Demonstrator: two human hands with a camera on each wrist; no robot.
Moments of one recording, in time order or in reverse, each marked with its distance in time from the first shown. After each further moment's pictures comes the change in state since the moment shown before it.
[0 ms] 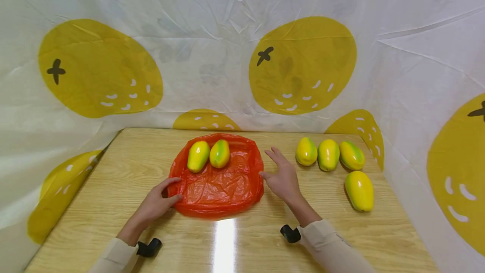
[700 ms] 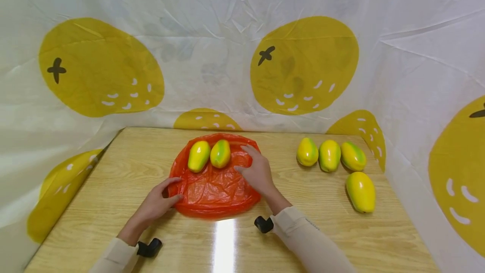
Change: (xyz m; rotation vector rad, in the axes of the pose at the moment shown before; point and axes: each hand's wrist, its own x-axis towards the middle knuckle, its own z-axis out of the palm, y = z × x) left_hand 0.001 -0.001 0.002 0.001 0.015 0.014; right_hand 0.026 -0.044 0.050 0.121 -0.088 0.061
